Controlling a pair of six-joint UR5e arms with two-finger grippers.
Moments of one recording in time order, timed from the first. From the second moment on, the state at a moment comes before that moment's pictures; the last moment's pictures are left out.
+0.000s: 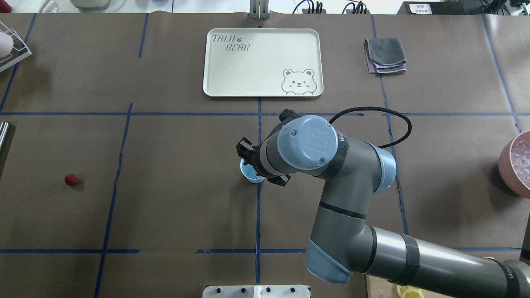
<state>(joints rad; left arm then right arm) -1.60 -1.42 -1.85 -1.43 -2.45 0.09 0.42 -0.90 1.76 -1.36 1.76 1.99</state>
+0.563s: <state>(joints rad) -1.60 -1.42 -1.85 -1.43 -2.45 0.09 0.63 -1.23 1.98 -1.36 1.97 1.76</state>
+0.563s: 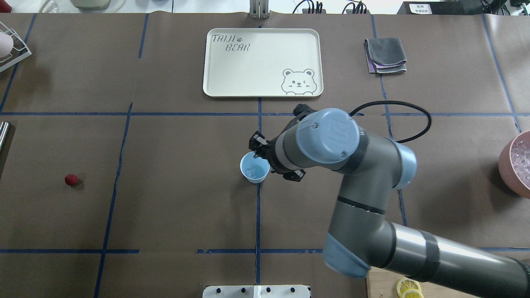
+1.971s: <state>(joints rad) -1.60 -1.42 -1.85 -1.43 -2.45 0.09 1.26 -1.77 1.78 -1.21 2.19 0.36</state>
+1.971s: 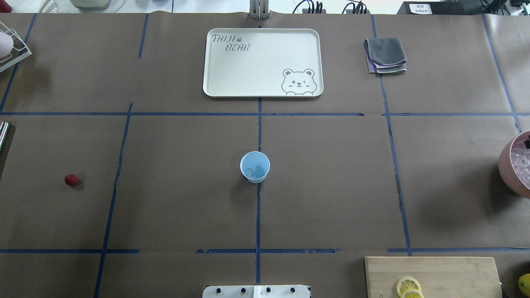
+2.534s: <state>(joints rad) -1.60 -1.42 -1.86 -1.43 -2.46 0.09 1.26 -1.80 1.71 -1.10 2.22 0.41</state>
